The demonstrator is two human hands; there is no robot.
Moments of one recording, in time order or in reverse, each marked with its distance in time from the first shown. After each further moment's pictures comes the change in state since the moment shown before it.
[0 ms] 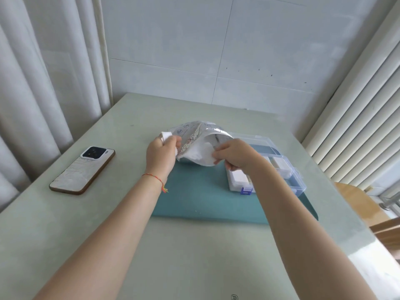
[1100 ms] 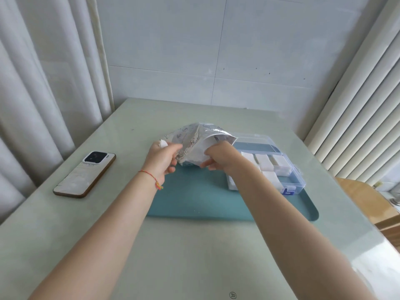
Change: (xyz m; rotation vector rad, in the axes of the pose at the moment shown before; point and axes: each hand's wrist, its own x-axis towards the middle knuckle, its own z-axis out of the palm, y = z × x) left_hand -0.002 0.008 -0.003 -0.038 -0.177 -0.217; right_hand 0.013 -0.005 0.030 0.224 0.004 0.128
